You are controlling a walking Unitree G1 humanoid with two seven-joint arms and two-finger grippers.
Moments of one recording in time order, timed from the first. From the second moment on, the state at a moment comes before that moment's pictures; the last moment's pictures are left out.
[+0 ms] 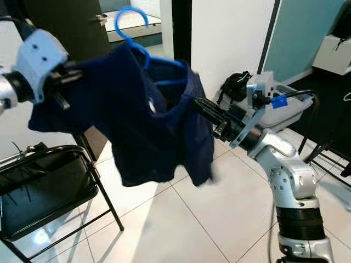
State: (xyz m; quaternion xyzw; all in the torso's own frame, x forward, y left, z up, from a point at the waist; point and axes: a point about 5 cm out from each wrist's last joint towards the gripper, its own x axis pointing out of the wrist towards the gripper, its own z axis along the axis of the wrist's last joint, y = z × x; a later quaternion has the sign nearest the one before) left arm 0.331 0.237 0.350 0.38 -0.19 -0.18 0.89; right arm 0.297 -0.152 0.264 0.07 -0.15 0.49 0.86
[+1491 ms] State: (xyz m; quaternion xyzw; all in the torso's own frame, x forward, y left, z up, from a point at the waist) left arm 0.289 0.226 0.343 0.36 -0.18 -0.43 0.81; right arm 0.302 -0.223 0.307 -0.05 -0.16 0.45 0.88
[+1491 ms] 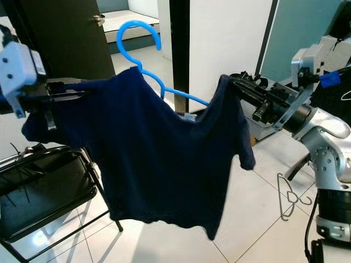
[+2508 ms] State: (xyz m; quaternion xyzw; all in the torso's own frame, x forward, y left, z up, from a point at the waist) left arm 0.305 0.239 0.303 0.36 -0.12 -0.31 0.87; right arm 0.295 -0.208 0.341 -0.14 -0.12 0.58 0.79
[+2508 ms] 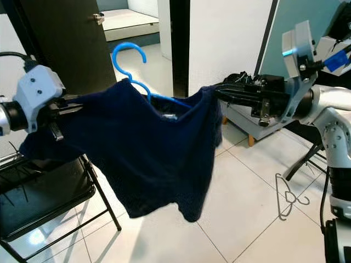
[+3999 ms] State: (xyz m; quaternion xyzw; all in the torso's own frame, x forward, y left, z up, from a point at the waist) left arm 0.263 0.220 0.281 0.37 -0.04 -0.53 0.76; right arm 0.294 -0.234 0.343 -0.20 -0.05 0.61 0.76
